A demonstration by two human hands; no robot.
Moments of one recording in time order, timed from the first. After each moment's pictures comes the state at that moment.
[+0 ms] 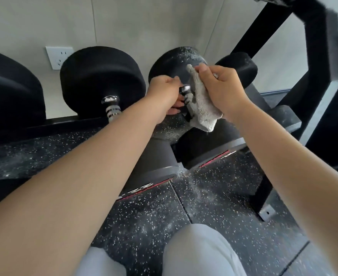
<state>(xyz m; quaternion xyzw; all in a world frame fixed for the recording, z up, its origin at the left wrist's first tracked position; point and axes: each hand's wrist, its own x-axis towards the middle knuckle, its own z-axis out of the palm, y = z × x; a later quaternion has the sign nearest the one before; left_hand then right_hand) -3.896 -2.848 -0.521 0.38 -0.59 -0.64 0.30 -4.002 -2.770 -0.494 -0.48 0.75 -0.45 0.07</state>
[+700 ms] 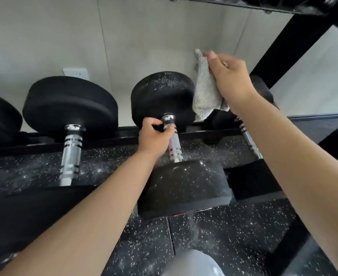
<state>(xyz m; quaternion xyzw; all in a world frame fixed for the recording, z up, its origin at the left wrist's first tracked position) -3.996 -2.850 -0.582 0.53 -0.56 -0.50 0.39 -4.156 -2.841 -0.467 -0.51 0.64 -0.54 0.18</state>
